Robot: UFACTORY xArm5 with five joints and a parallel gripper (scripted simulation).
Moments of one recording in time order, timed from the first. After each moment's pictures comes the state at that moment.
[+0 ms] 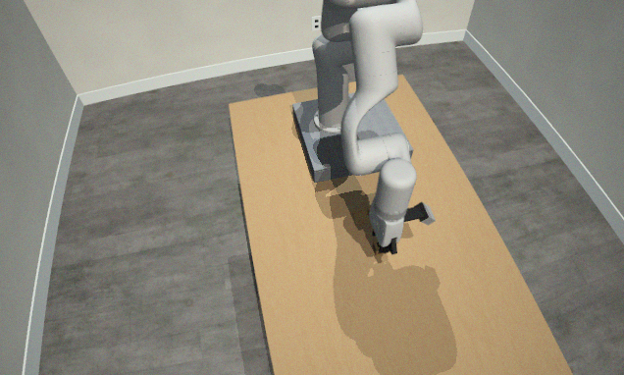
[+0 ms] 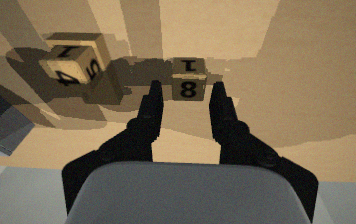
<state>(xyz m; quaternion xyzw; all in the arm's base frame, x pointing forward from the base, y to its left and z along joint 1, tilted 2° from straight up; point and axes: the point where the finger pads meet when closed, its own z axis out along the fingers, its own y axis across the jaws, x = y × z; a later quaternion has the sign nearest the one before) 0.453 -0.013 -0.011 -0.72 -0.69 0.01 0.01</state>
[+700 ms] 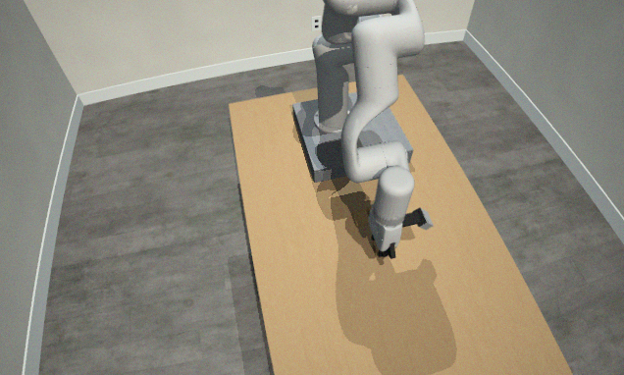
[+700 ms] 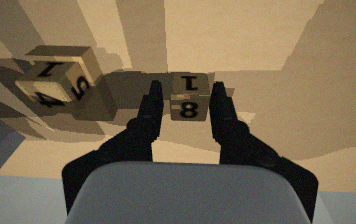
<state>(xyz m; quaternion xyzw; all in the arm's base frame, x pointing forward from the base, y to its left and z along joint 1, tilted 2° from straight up) 0.452 -0.013 -0.037 -0.72 -0.69 0.01 0.01</state>
